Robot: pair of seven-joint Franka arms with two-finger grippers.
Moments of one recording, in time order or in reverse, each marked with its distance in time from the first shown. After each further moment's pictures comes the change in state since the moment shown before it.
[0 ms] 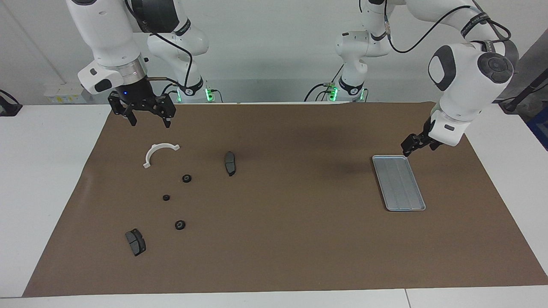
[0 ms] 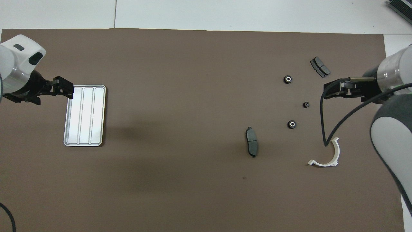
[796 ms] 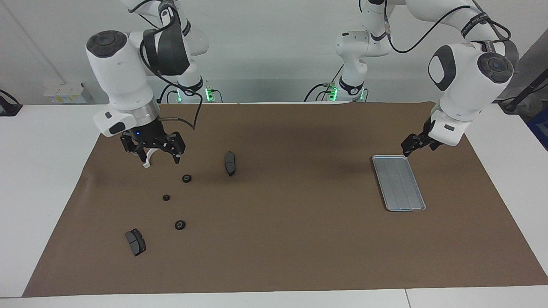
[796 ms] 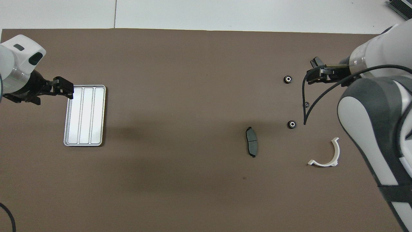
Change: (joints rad) left arm 0.000 0.000 0.000 0.000 0.000 0.000 0.000; right arm 0.006 0.119 0.010 0.007 0.000 0.186 0.020
